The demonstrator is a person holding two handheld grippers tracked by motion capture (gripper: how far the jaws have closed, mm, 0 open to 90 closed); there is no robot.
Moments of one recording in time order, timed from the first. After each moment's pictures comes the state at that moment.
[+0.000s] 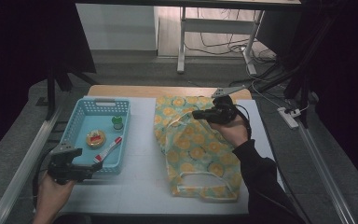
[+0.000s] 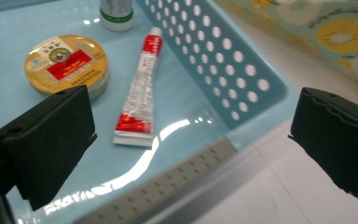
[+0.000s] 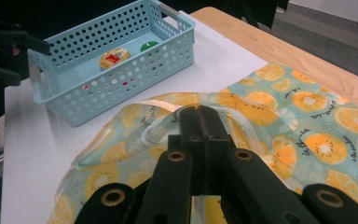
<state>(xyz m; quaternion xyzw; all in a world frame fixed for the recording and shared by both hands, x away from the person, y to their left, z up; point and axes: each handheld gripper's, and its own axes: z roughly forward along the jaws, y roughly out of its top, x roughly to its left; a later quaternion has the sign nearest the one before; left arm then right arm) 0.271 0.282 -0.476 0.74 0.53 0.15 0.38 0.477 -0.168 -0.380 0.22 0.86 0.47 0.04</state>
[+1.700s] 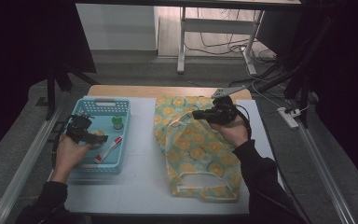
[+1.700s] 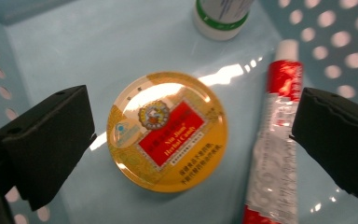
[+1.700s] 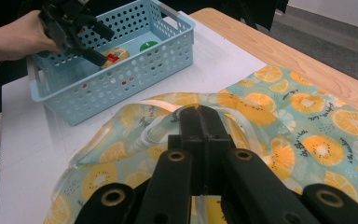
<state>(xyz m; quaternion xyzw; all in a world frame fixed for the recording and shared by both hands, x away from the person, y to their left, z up) 0.403 0.303 -0.501 0.78 0.57 0.12 0.23 0.477 -0.168 -0.380 0.21 0.86 0.47 0.04</state>
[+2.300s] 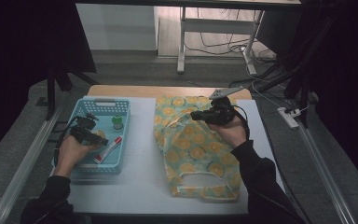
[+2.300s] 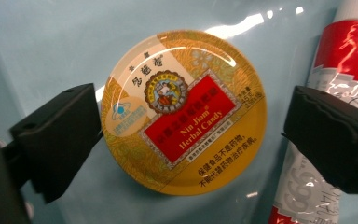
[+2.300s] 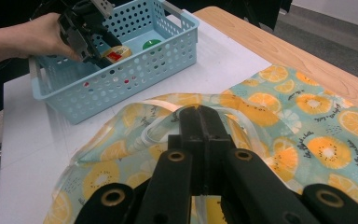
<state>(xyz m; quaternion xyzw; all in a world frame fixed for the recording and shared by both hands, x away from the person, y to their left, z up) 0.420 0.301 -0.518 0.78 0.60 0.07 0.15 0.476 -0.163 -0.383 0.21 0.86 0.47 0.04</state>
